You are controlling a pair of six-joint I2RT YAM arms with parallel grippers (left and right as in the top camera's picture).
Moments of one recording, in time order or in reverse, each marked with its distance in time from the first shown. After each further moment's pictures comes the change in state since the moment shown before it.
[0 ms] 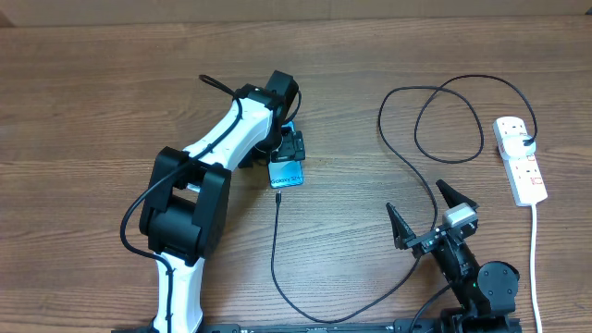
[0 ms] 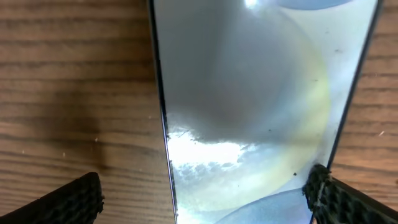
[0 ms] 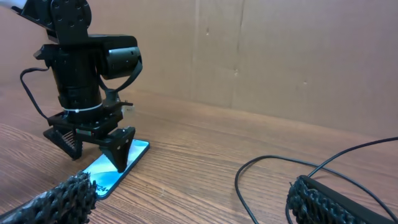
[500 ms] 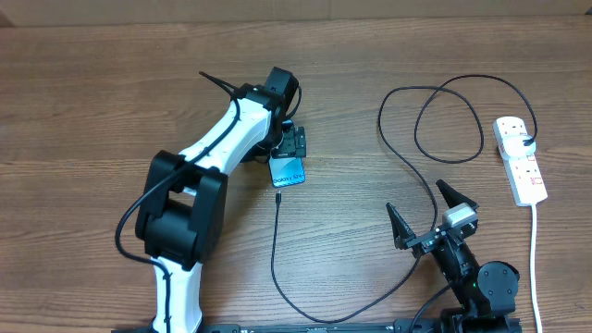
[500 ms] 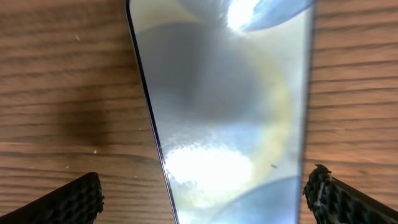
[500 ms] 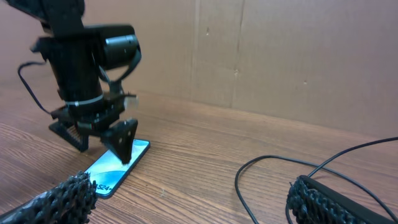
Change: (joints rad) left arm 0.001 -0.040 -0.011 0.047 0.005 0.059; right arm 0.000 0.000 0.000 0.000 0.000 0.000
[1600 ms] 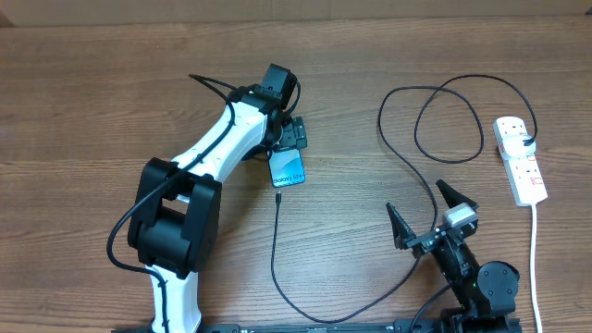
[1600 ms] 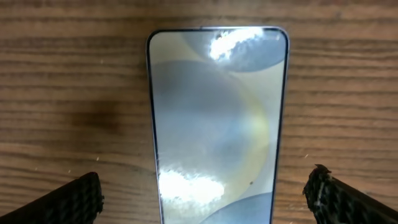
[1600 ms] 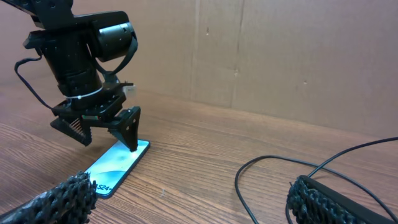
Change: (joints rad) left arm 0.000 -0.051 -0.048 0.101 -0.025 -0.119; right arm 0.000 0.000 0.000 0.000 0.000 0.000
